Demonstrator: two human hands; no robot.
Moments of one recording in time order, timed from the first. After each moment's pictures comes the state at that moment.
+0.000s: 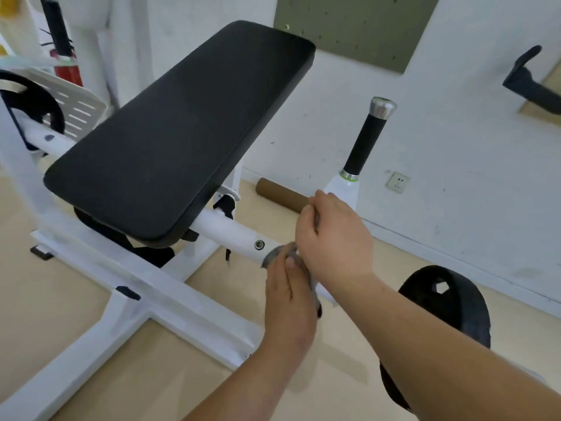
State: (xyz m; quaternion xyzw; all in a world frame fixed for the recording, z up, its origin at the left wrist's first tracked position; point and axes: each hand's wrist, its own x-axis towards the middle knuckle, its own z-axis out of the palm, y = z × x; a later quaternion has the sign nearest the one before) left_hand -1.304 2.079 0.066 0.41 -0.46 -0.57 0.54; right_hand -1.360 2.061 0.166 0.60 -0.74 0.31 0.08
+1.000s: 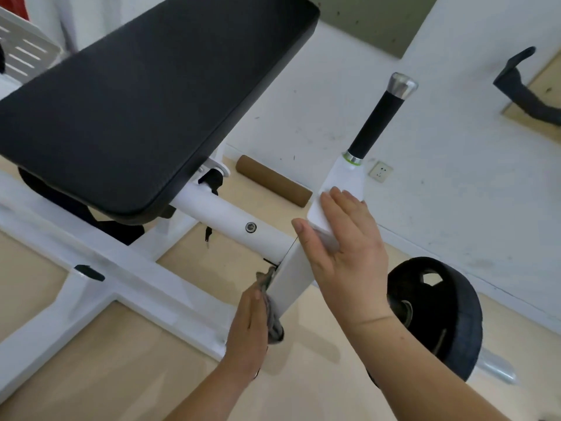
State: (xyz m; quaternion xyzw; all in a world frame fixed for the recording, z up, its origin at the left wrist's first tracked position) left_hand -1.280 2.070 -0.070 0.44 -0.43 -0.67 0.42; right_hand -1.372 2.080 0.119 0.63 -0.64 0.38 0.20
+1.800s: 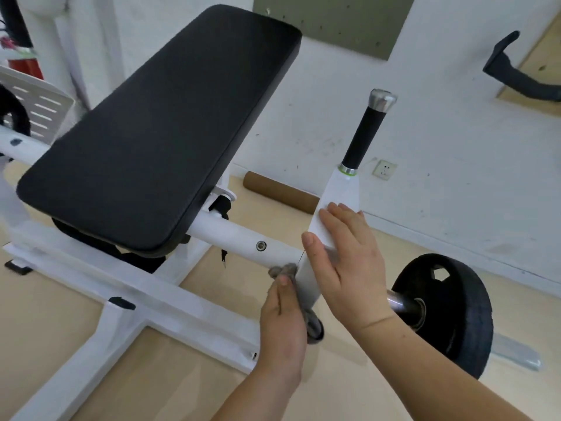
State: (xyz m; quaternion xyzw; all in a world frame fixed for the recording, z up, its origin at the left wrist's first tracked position) left_hand -1.275 2.084 0.040 0.42 -0.37 -0.67 0.49; right_hand -1.368 2.081 0.124 0.63 -0.65 0.40 0.15
